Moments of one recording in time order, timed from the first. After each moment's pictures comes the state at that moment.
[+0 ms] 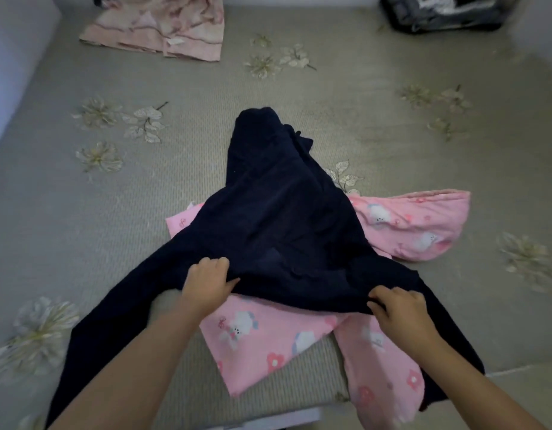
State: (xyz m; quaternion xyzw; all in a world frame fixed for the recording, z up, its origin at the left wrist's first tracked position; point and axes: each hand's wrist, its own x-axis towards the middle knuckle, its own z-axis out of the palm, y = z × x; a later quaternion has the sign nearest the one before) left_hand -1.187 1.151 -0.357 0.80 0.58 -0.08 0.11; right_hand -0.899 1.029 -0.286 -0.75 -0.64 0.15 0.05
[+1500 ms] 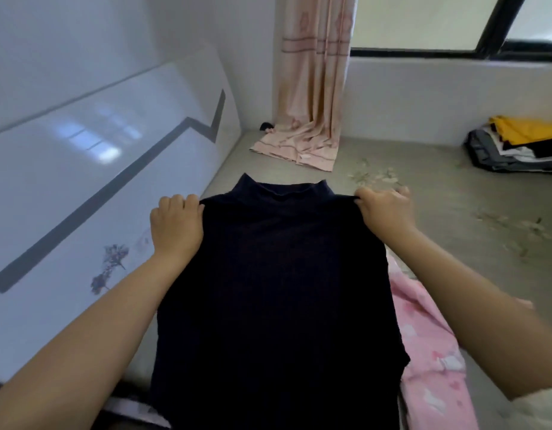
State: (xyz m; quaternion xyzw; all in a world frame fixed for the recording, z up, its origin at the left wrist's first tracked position) left_hand -1.404 1.071 -0.033 0.61 0.74 0.22 -0.16; right_hand -1.084 1.142 -0.020 -0.61 -0.77 -0.12 0.16
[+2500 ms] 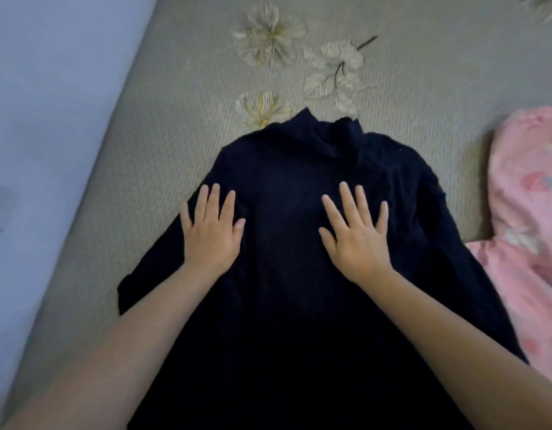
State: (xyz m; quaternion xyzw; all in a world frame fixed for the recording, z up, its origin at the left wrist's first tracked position) left_hand -1.493 1.345 -0.438 0.65 0.75 0.00 0.12; right_hand -1.268 1.368 -0.427 -0.59 -0.80 0.15 -0.01
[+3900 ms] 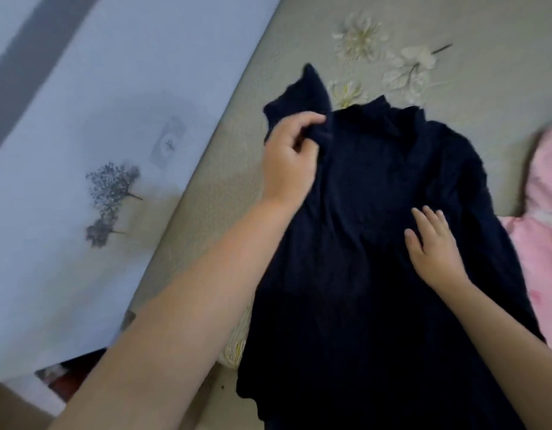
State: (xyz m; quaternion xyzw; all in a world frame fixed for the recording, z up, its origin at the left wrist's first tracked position) left_hand -1.476 1.290 -0.252 0.46 0.66 0.54 0.23; right_hand -1.241 1.269 -0.338 -0.64 -0.71 0.29 0.04
